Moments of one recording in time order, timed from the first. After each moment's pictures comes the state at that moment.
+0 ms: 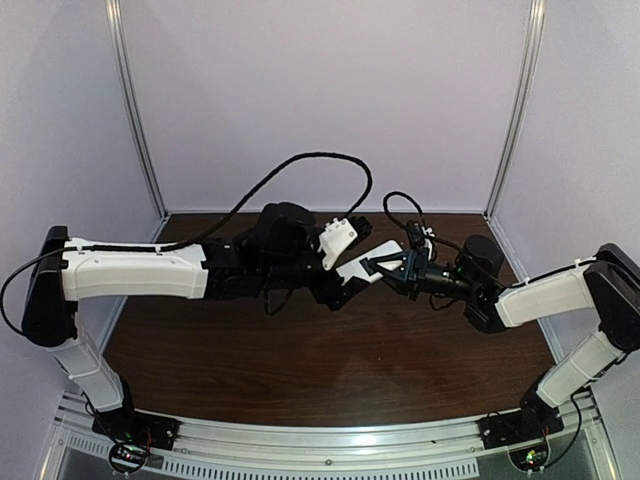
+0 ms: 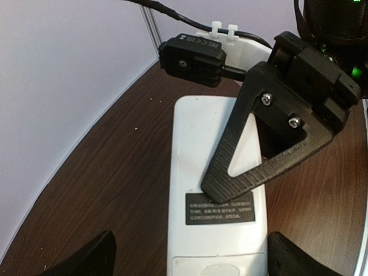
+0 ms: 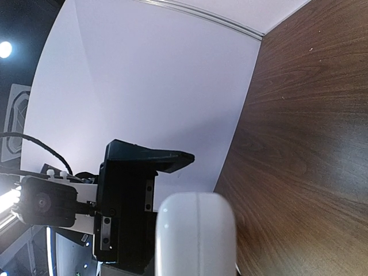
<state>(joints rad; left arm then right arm) -1.09 1.66 1.25 -0.04 -0.11 0.17 0.60 1.49 0.56 1.02 -0.67 1.29</state>
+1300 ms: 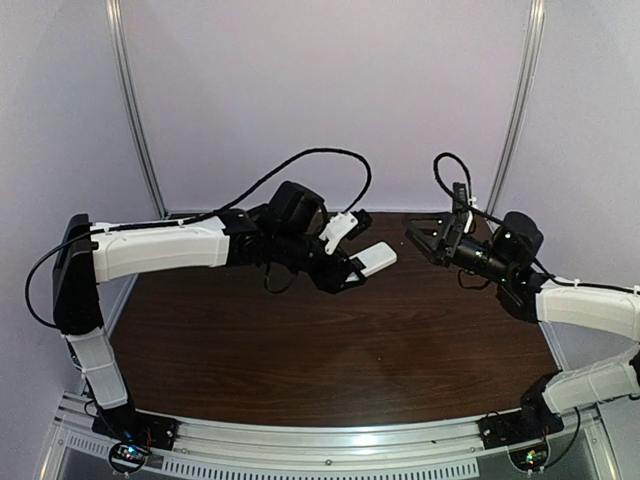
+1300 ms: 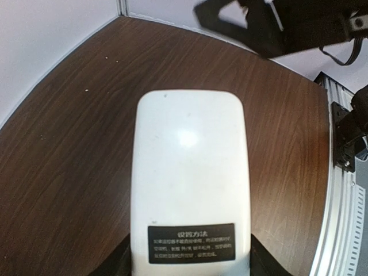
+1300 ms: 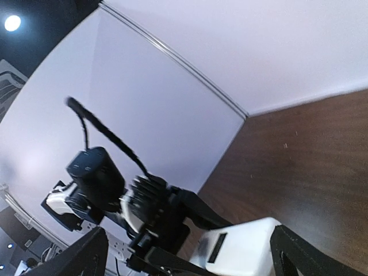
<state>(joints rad) -0.96 1.83 1.50 -0.32 0.22 0.04 0.49 1.21 0.60 0.69 -0.56 0.95</state>
